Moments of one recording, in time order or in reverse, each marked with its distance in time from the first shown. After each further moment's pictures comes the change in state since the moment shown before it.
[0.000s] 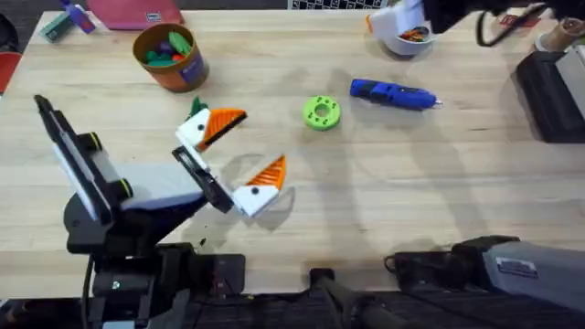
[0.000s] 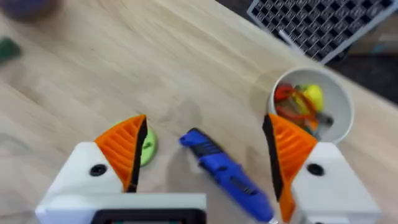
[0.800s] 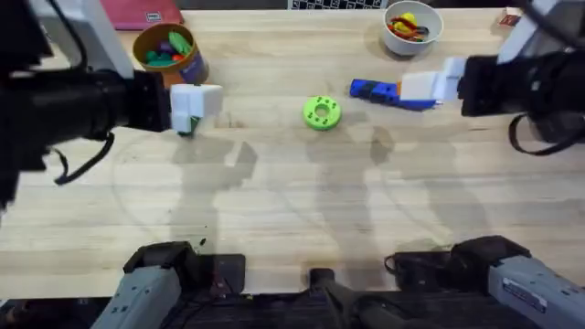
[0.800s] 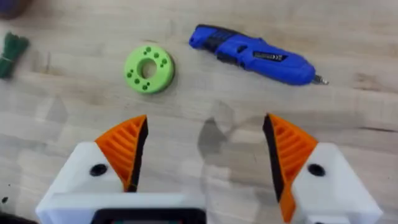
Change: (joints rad) left arm 0.080 0.862 0.953 -0.910 -0.614 0.184; right arm -0.003 -0.424 -0.312 -0.278 0.102 0.464
